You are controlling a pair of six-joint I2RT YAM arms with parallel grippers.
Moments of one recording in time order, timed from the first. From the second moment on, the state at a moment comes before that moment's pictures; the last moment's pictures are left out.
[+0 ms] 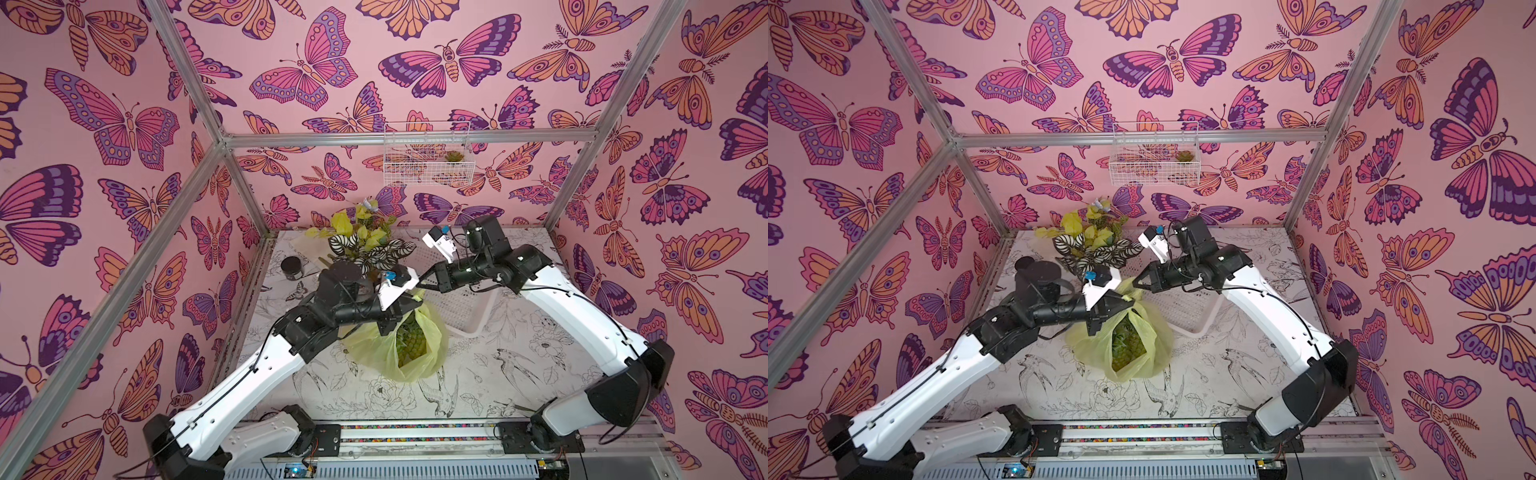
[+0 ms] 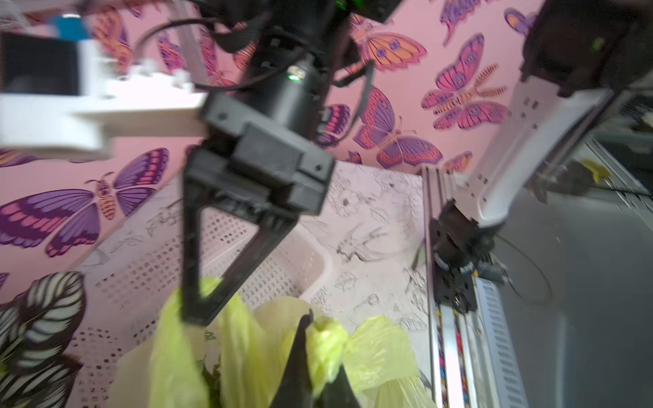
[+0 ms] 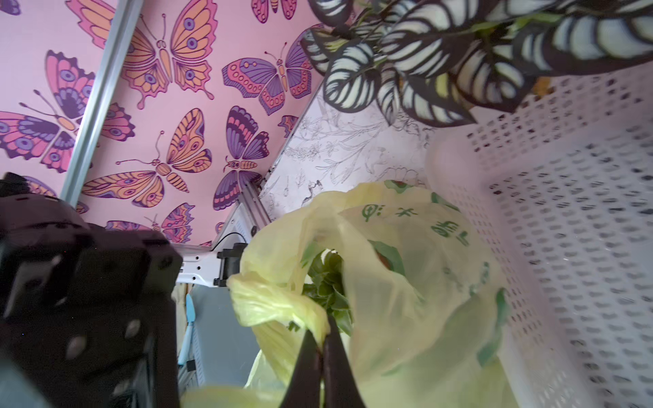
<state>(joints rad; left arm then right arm) -0.68 1.02 1.03 -0.32 0.51 0.15 0.57 1.51 1.56 -0.81 -0.68 0.34</state>
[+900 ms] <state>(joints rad) -0.55 1.00 0.86 -0.13 0.36 -0.24 0.97 1.32 1.21 -0.60 -0.35 -0.14</state>
